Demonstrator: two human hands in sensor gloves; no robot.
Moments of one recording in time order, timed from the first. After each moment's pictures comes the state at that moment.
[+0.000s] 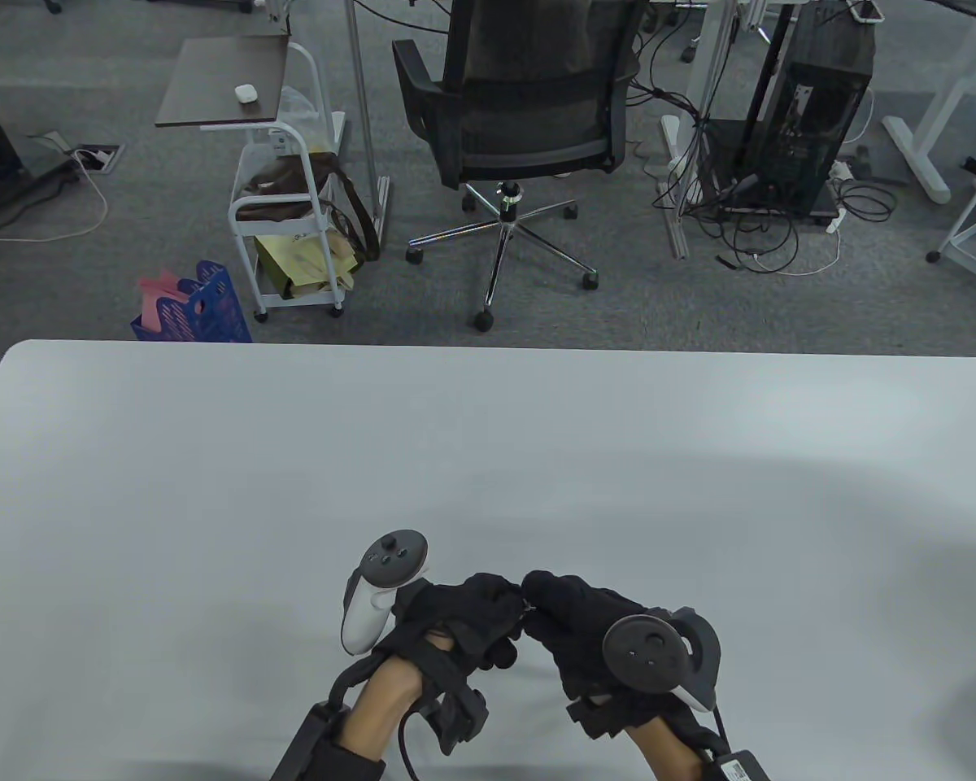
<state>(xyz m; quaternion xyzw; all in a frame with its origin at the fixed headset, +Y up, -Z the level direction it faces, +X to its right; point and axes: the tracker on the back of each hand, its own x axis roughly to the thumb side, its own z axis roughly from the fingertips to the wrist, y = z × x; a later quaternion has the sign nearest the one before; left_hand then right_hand) -0.093 -0.720 -0.327 -0.30 -0.15 0.62 0.71 0.117 -0.679 -0.286 0.22 -0.18 0.91 0.30</state>
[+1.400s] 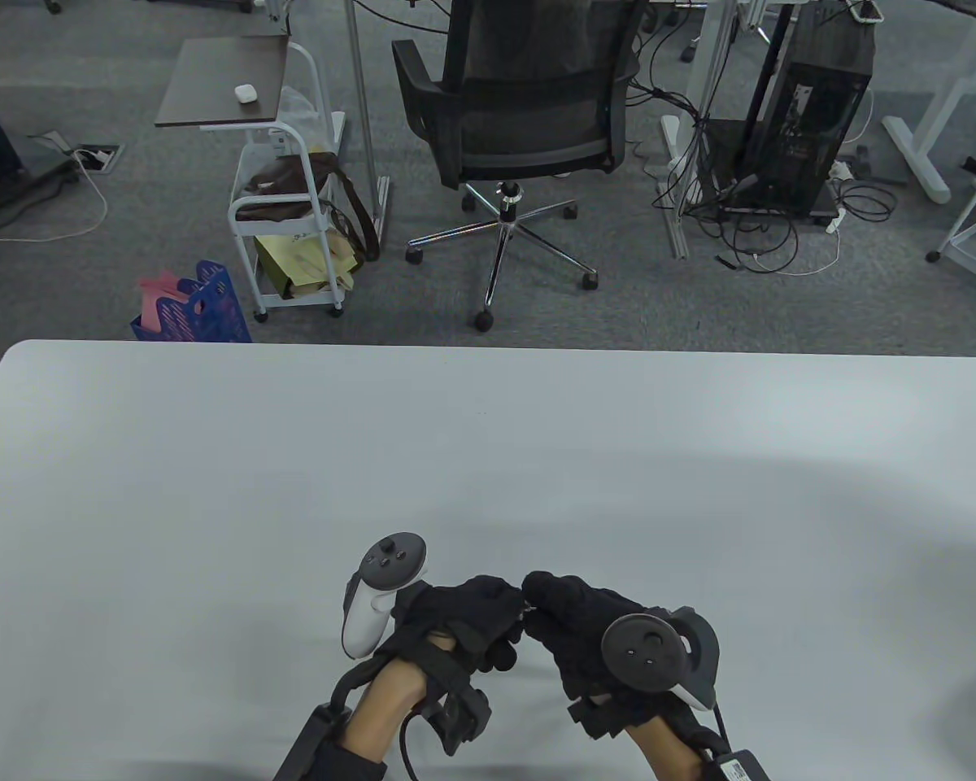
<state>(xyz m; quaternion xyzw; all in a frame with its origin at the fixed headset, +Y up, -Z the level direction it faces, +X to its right) -0.093 -0.722 -0.326 -0.29 -0.13 0.62 0.72 0.117 -0.680 -0.286 0.22 -0.18 0.91 0.30</state>
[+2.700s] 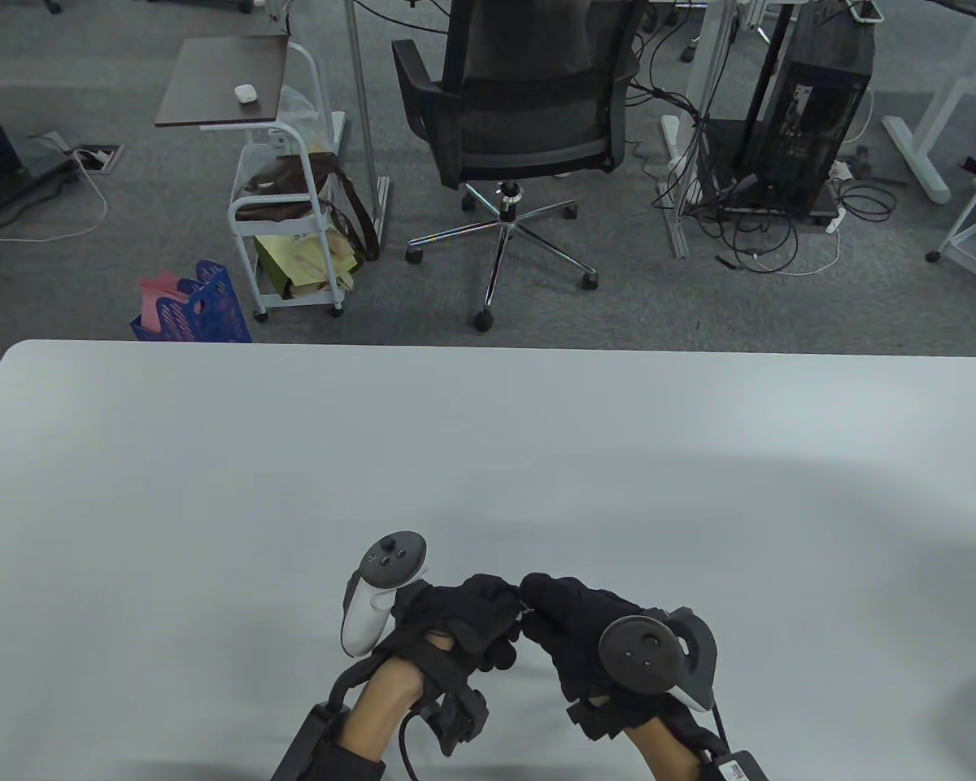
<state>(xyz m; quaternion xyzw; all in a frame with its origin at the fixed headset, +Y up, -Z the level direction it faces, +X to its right) -0.094 -0.723 -0.327 -0.30 -0.13 0.63 0.71 0.115 -0.680 -0.285 0.22 -0.18 0.91 0.29</state>
